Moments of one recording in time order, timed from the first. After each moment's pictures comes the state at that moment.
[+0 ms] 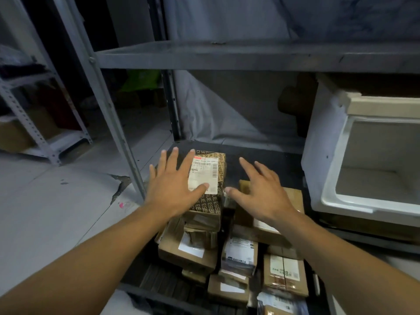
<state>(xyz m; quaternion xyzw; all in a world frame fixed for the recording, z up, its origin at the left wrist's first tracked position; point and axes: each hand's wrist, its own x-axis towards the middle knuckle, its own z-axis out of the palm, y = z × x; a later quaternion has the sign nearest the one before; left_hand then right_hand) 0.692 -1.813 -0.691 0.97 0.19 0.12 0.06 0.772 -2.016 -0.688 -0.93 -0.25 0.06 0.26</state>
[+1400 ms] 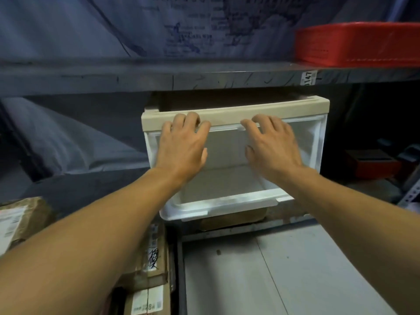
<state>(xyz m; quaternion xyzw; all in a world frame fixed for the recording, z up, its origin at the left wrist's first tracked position) 0.902 -2.163 -0.613 0.93 -0.12 0.34 -0.07 0.911 -2.369 -0.611 -0.95 -0.13 -0.28 -0.03</state>
